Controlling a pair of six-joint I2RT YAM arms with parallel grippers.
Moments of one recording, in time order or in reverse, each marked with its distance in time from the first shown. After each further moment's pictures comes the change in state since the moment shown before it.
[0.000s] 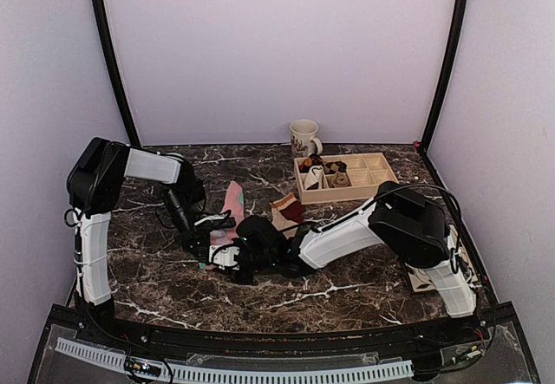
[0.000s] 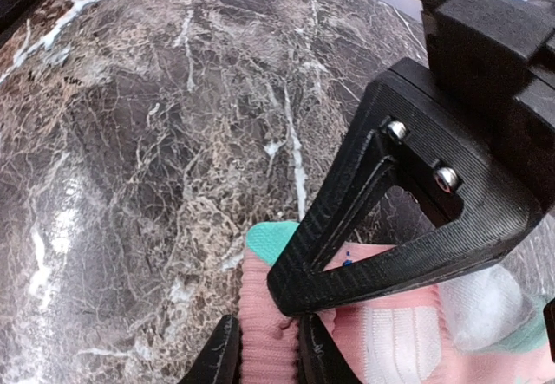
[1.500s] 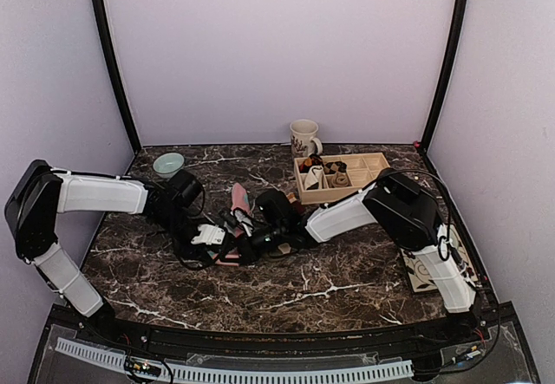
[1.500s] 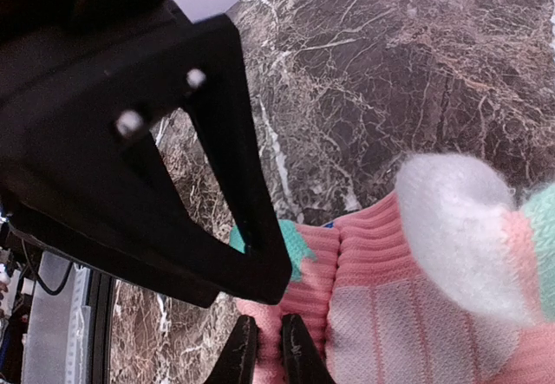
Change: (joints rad) left arm -0.199 -0.562 -0.488 0.710 -0.329 0.004; right arm -0.195 0.087 0.096 -0.026 -0.557 0.867
